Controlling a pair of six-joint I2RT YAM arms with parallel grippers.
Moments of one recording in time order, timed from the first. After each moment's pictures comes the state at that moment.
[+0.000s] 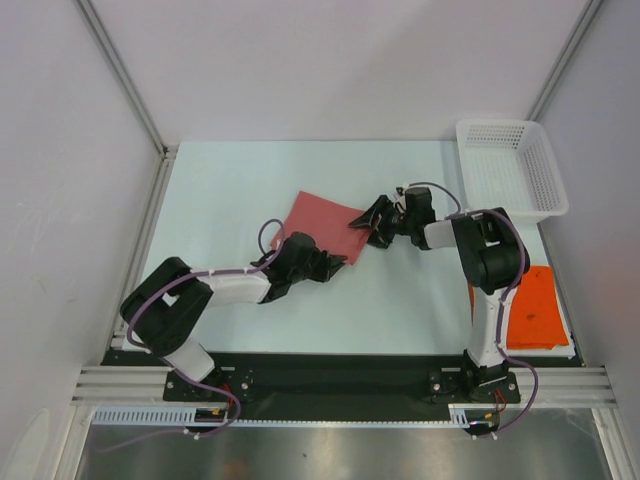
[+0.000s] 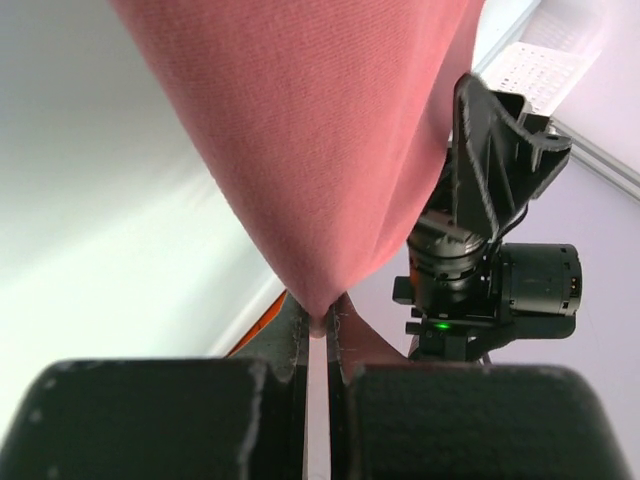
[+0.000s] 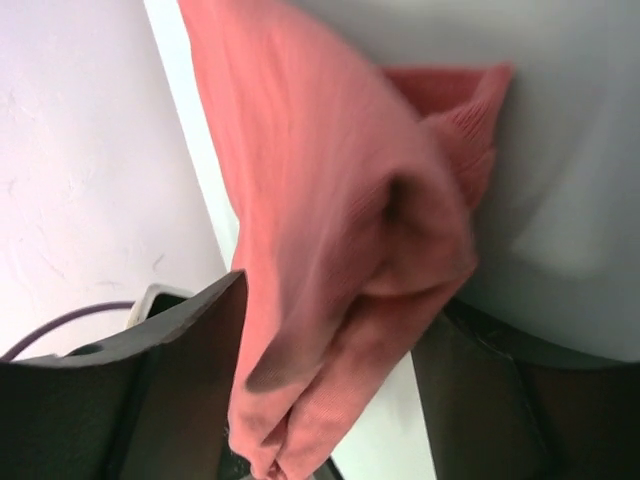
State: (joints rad) left arm -0.75 1.61 0.71 0.26 -0.02 -1.94; right arm 0.27 2.05 1.05 0.37 -0.69 1.02
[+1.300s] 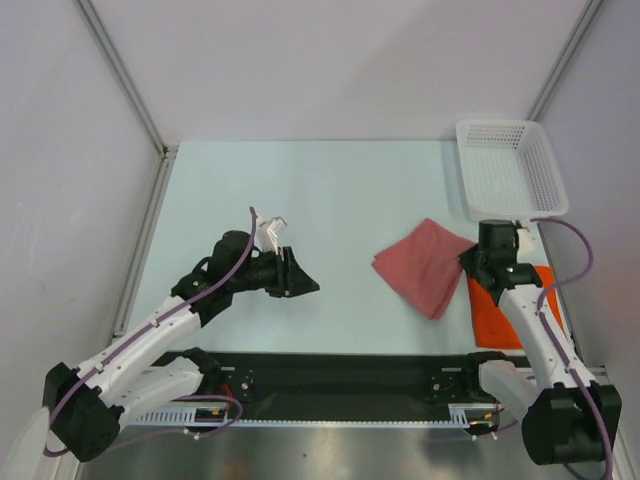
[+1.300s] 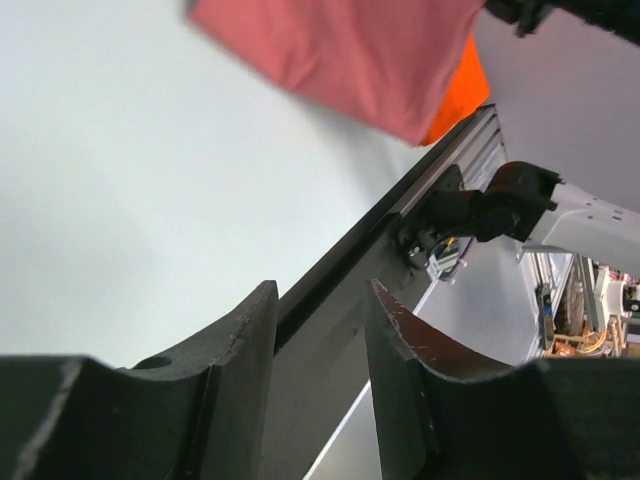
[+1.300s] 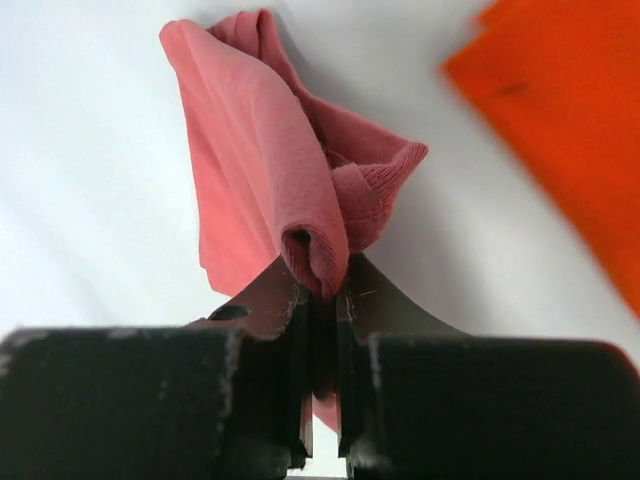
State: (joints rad) left arm -0.63 0.92 0.66 -0.24 0.45 -0.68; right arm 0.11 0.99 0.70 -0.50 0.21 0.93
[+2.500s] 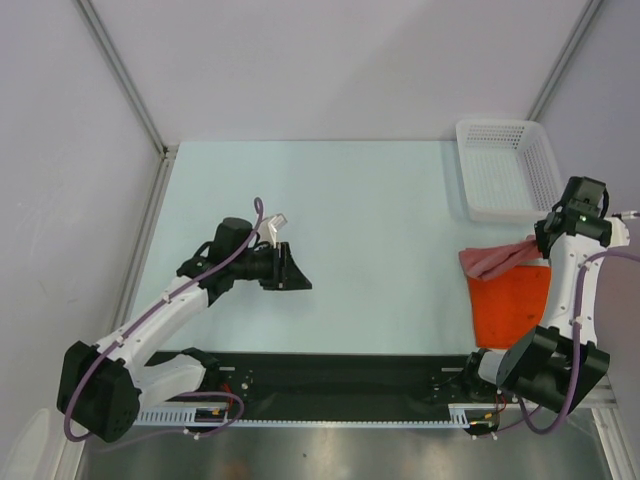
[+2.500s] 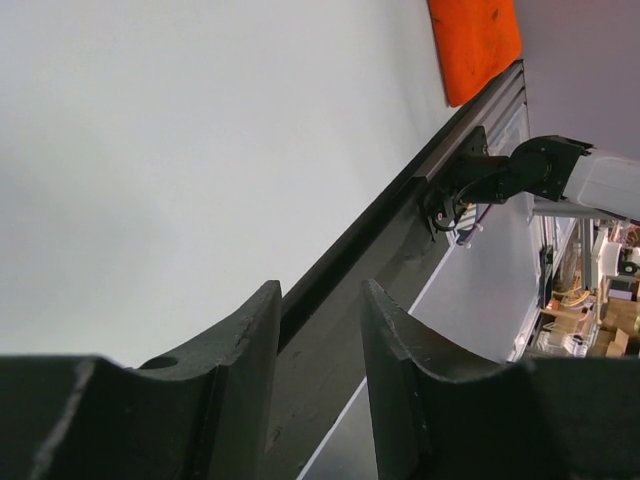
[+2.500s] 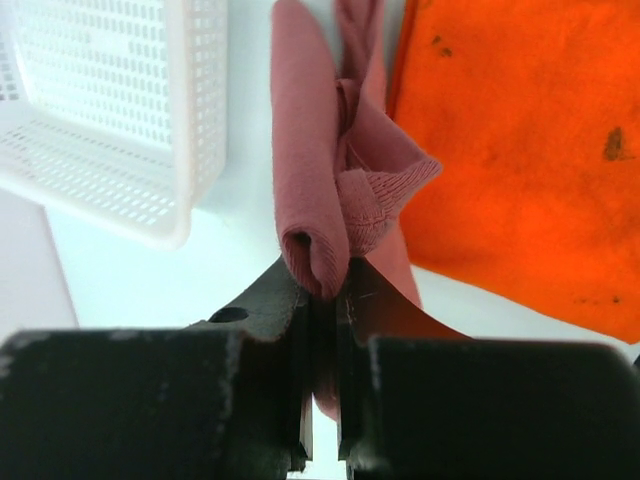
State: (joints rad) left arm -0.46 1.07 0.71 -0.35 0.66 -0.52; right arm -0.45 1.23 1.19 -0.89 0.29 1.05
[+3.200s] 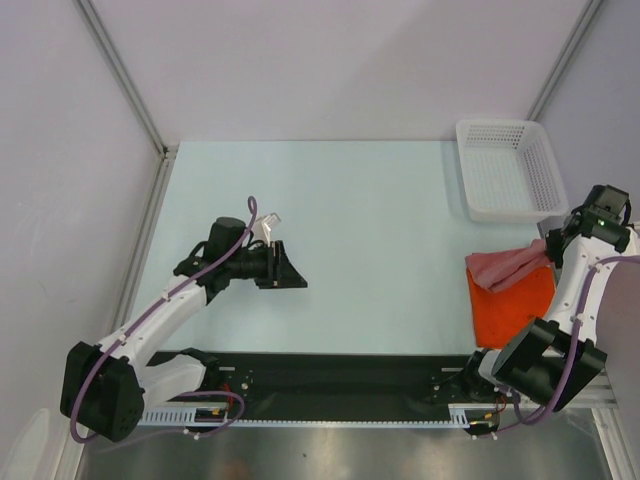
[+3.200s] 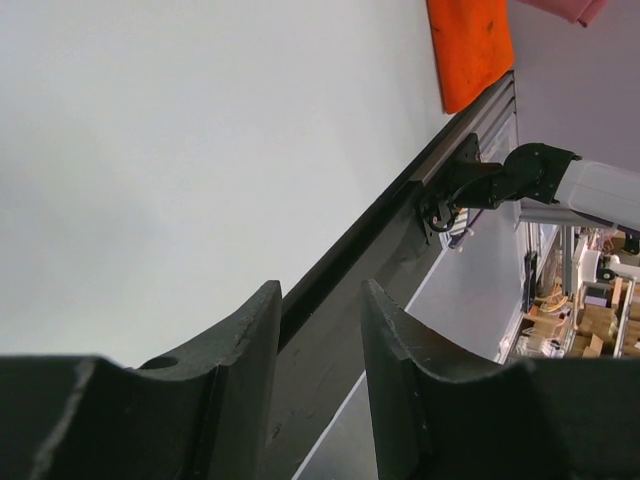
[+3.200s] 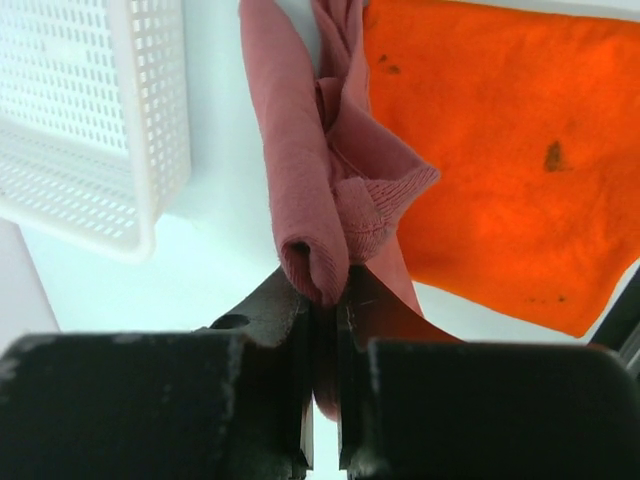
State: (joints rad) left arm -0.39 1.08 0.70 -0.35 0.72 -0.51; right arm -0.58 1.26 1.23 -0.94 0.17 0.93
